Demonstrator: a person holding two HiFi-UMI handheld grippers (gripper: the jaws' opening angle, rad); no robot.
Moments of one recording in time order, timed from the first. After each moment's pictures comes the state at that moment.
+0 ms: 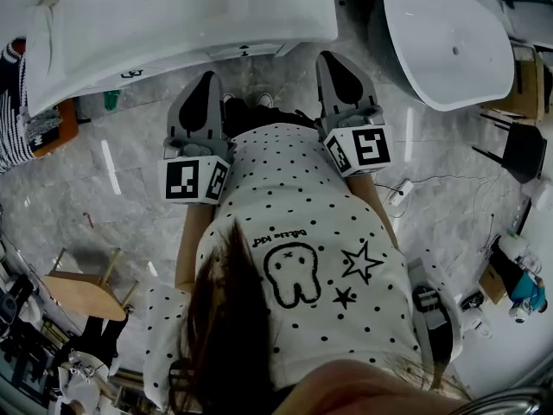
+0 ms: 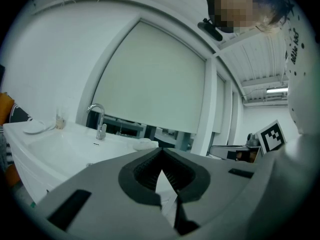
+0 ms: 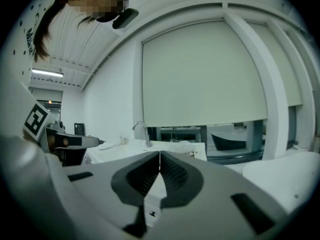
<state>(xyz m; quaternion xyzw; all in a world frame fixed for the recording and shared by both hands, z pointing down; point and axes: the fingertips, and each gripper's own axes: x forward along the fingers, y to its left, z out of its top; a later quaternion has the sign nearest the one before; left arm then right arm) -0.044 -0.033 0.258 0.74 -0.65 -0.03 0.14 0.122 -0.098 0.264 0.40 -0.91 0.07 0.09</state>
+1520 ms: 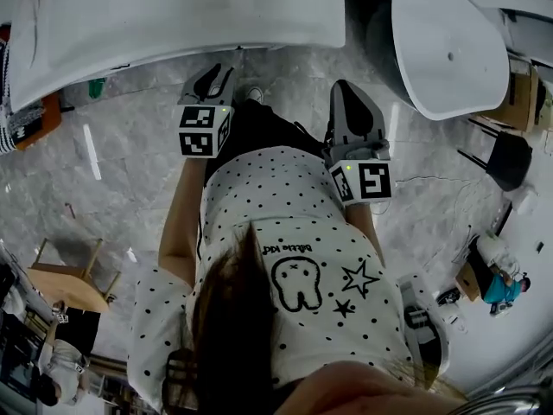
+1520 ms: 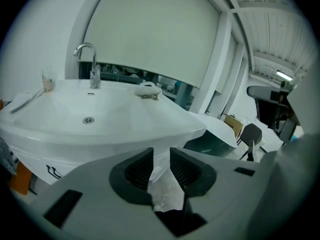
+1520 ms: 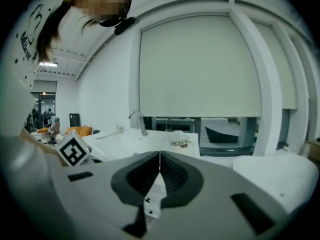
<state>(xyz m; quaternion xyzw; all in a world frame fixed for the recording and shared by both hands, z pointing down) -0.036 -0.066 0.430 0.74 -0.57 0.17 0.32 0.141 -0.090 0.277 0.42 -0.89 0.07 0.15</state>
